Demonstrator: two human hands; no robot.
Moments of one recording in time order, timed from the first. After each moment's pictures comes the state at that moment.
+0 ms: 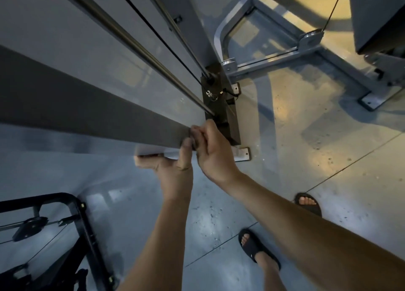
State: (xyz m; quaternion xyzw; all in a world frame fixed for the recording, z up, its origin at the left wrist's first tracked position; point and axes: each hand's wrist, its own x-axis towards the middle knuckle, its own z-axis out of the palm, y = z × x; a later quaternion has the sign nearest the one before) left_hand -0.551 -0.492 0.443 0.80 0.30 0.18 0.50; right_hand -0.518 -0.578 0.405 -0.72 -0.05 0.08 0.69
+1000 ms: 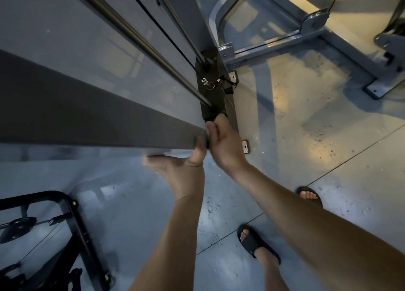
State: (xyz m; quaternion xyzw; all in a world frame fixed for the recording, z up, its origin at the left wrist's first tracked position) left_hand -0.543 -0.496 0.383 0.79 0.25 0.28 0.49; right_hand -0.504 -0.576 0.326 -0.76 0.06 0.16 0.62
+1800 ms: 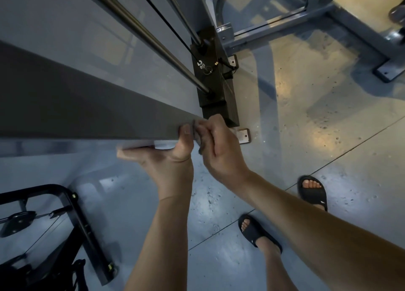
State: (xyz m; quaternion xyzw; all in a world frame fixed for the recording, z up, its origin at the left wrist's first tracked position) left_hand -0.542 -0.487 0.381 0.76 0.22 0.29 0.53; right_hand -0.535 -0.570 0.315 -0.73 -0.07 0.03 0.68
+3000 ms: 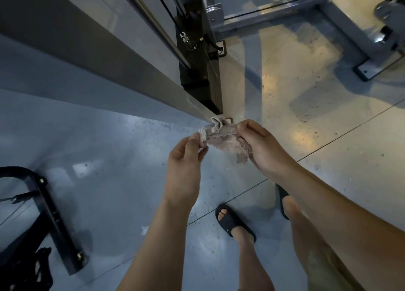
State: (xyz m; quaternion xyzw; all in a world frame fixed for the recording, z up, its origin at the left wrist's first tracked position) left_hand -0.617 -0.539 0.334 0.65 0.40 -0.07 0.65; right_hand -0.573 -0.693 0.262 -0.59 0.14 0.34 0.72
